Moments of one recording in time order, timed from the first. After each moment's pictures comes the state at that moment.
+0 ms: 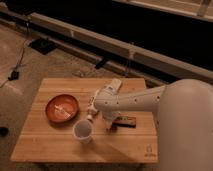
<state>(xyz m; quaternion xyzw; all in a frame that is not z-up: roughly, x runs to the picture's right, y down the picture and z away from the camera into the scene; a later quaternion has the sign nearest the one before) 0.045 0.188 0.854 -0.19 -0.26 -0.88 0.35</state>
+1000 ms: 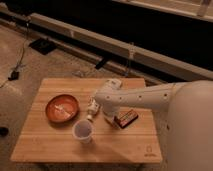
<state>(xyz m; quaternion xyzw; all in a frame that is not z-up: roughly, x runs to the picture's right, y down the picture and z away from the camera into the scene) 0.032 0.139 0.803 -0.15 -0.27 -0.90 0.31</state>
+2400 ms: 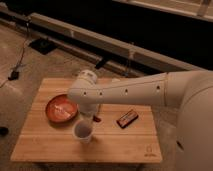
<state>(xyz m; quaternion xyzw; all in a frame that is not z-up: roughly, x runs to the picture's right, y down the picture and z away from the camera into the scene) -0.076 0.138 0.709 -0.08 -0.28 -0.93 0.24</state>
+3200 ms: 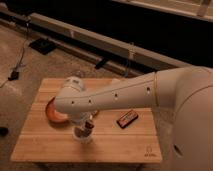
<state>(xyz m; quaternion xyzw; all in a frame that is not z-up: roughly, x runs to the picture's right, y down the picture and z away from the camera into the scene) -0.106 0.159 0.692 -0.08 -0.28 -0.93 0.22</state>
